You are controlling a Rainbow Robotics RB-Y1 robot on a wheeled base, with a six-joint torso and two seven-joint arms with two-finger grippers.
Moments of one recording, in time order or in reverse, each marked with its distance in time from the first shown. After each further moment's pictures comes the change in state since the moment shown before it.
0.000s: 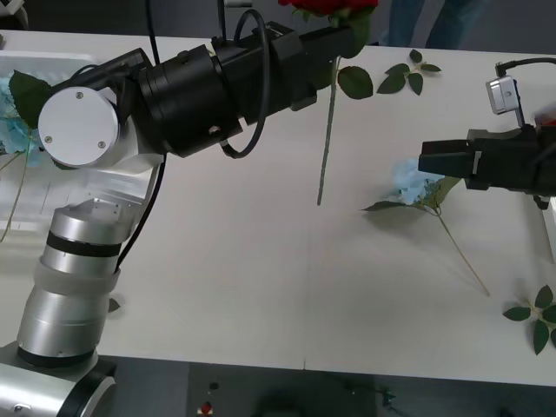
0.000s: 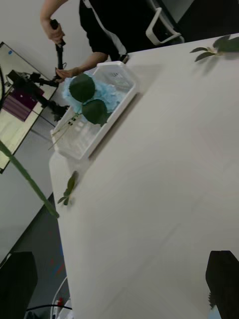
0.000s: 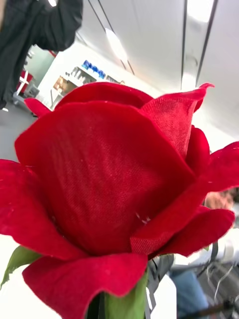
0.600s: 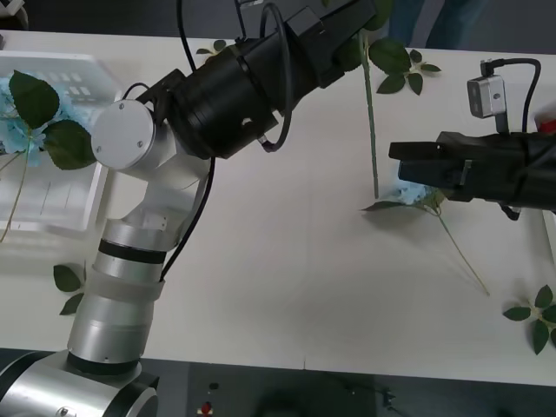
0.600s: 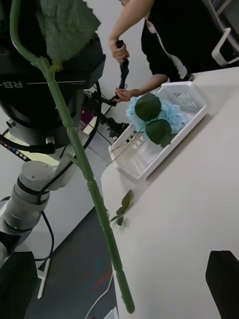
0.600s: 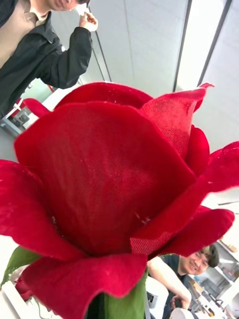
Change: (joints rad) right arm 0.105 0.106 -0.139 -0.150 0.000 0.062 0.000; left arm 0.000 -0.152 0.001 0.115 0.155 -0.094 -0.083
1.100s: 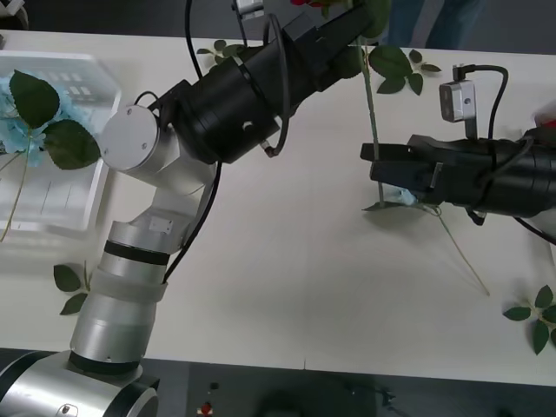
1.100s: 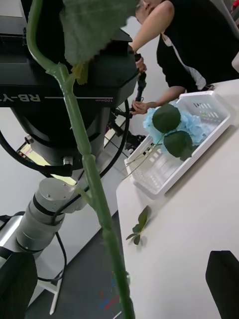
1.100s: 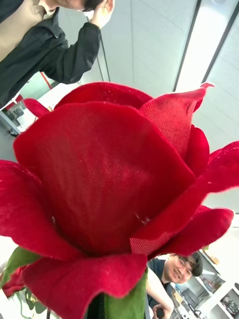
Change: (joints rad) right arm 0.000 0.111 0.000 -0.012 0.016 -0.023 0.000; left arm 0.000 0.000 -0.007 0.056 0.076 0.000 0.000
